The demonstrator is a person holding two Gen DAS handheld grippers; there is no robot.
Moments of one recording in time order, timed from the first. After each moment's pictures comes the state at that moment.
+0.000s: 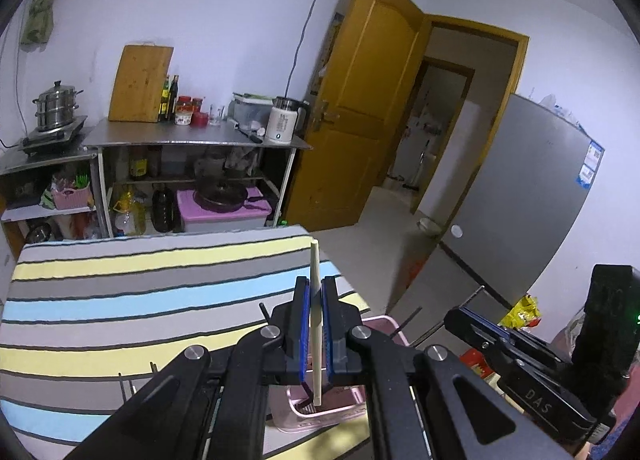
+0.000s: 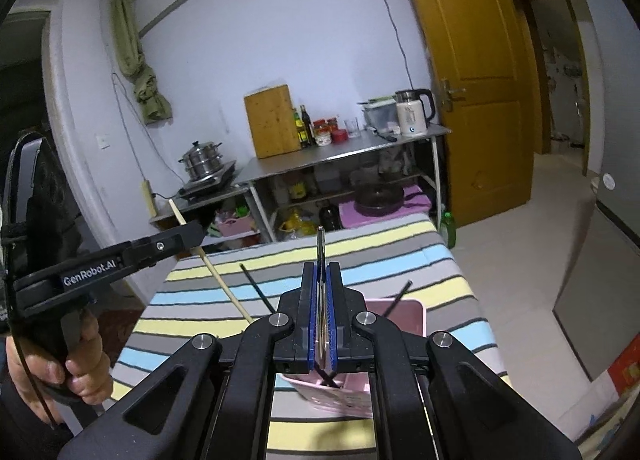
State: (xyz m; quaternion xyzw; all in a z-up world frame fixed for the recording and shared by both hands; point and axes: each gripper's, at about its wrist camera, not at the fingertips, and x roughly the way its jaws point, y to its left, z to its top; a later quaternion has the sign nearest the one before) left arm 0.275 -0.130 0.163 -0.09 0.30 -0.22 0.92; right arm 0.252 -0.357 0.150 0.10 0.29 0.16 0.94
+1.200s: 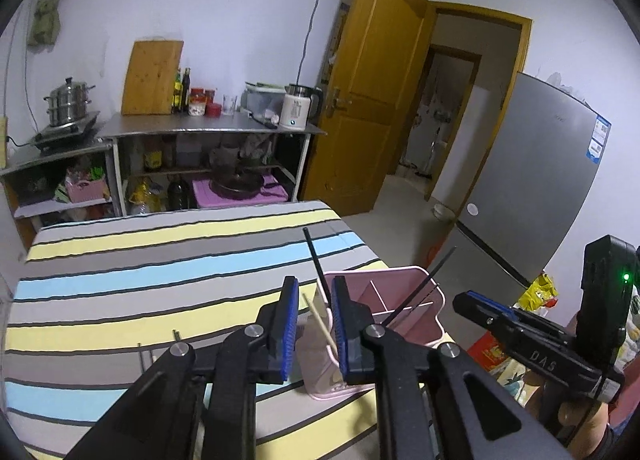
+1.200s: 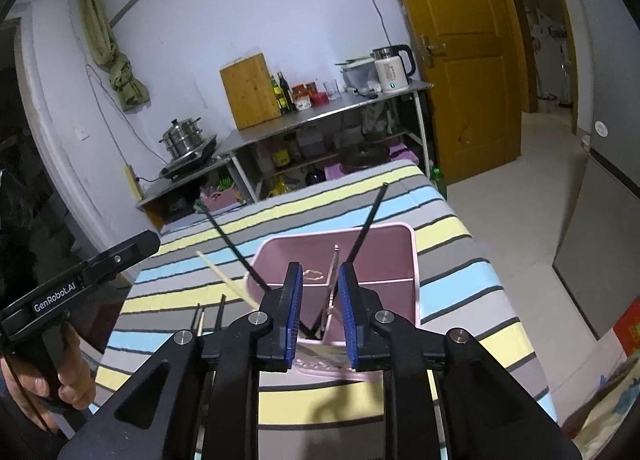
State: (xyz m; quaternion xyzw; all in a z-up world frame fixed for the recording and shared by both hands) left arm 0.242 -0.098 0.120 -0.06 0.30 -0.20 0.93; right arm 0.244 -0.369 0.100 0.12 0.34 0.14 0.92
